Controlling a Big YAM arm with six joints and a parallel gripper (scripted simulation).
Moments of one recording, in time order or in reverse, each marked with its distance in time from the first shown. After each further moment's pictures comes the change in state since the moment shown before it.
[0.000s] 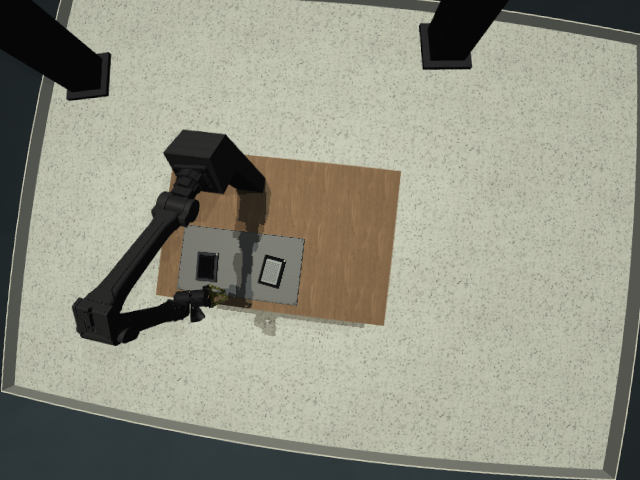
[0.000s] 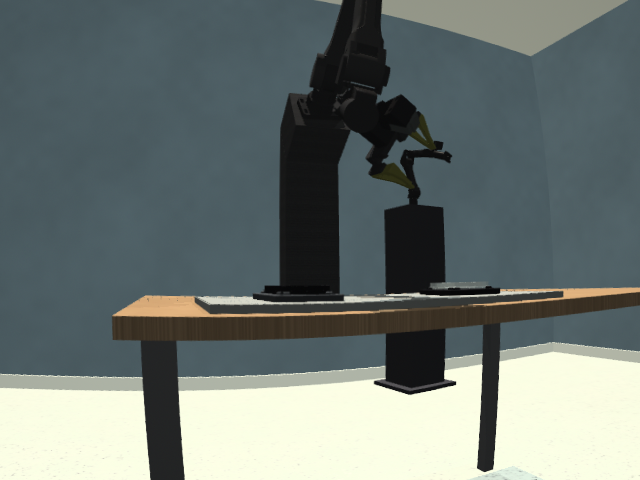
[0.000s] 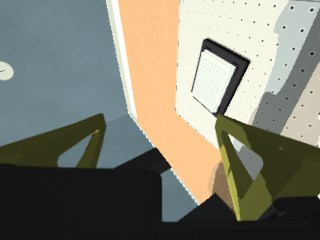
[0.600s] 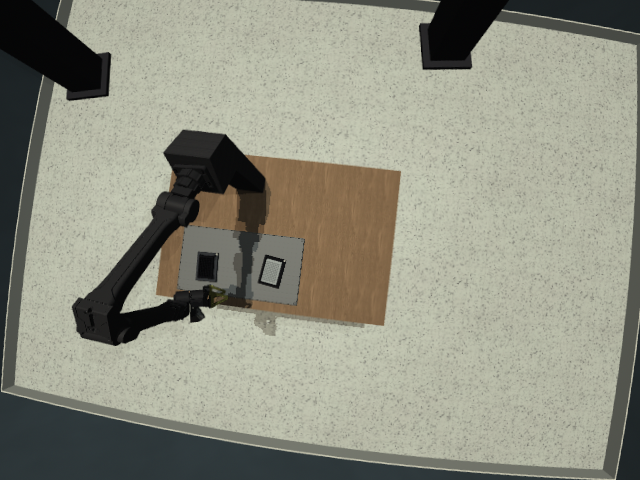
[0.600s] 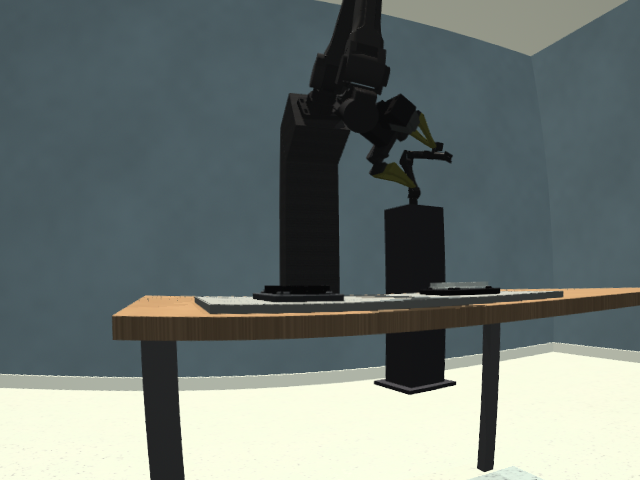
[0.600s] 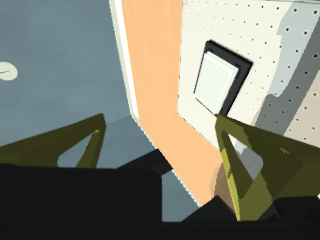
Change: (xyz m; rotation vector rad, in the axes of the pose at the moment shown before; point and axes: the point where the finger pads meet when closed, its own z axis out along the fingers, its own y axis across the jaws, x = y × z) arm -0.001 0.002 0.000 -0.015 -0.008 0.000
